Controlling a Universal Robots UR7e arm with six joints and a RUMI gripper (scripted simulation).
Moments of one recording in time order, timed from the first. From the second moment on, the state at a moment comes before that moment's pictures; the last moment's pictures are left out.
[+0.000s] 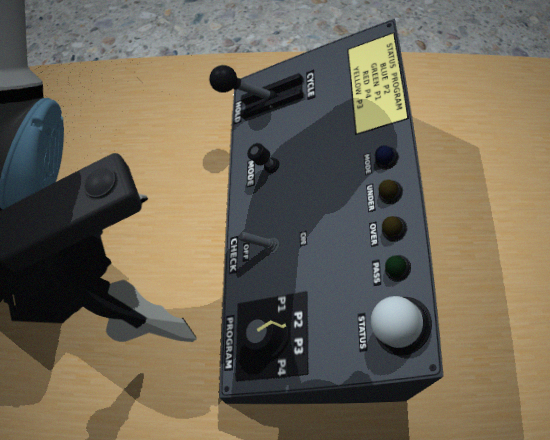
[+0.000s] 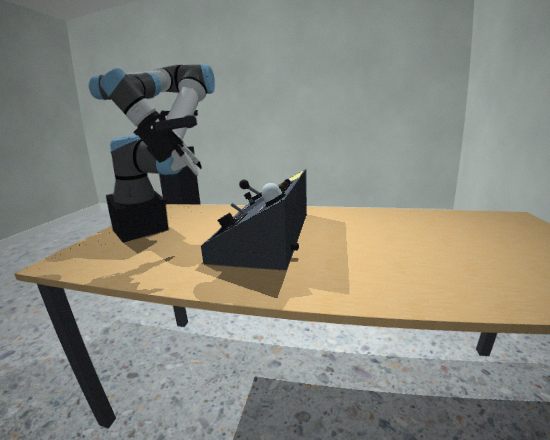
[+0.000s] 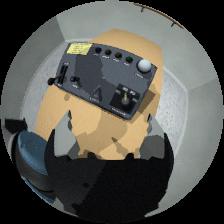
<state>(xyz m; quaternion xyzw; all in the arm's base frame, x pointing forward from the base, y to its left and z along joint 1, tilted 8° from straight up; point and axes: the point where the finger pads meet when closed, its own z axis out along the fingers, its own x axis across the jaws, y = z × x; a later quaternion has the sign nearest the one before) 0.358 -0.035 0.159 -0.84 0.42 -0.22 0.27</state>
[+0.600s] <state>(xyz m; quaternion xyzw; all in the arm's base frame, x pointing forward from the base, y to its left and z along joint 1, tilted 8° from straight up) 0.339 -0.038 0.190 -0.84 0.42 -0.22 0.26</state>
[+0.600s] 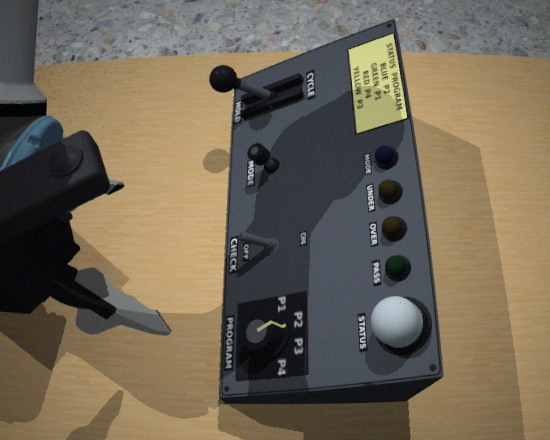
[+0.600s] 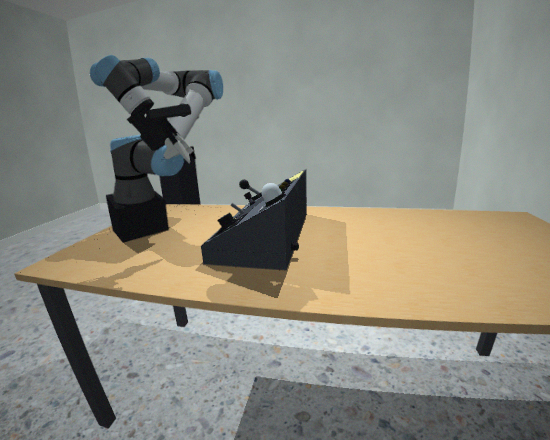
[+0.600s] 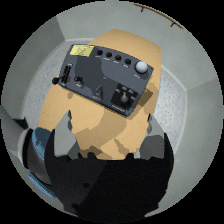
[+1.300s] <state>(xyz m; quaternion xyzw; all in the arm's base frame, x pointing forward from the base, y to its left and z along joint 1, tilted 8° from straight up) 0.318 -0.040 0.215 -0.84 0.42 -0.22 0.27</state>
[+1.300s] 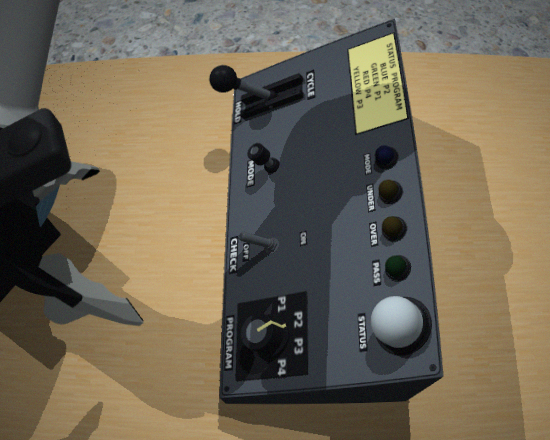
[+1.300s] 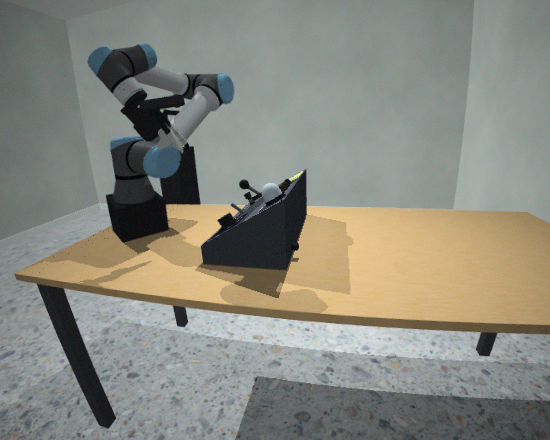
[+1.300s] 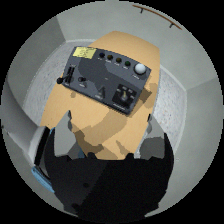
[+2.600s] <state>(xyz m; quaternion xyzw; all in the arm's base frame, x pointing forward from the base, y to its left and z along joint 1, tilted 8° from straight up) 0.316 0.011 0.201 -0.92 0.24 -0.25 0.21</state>
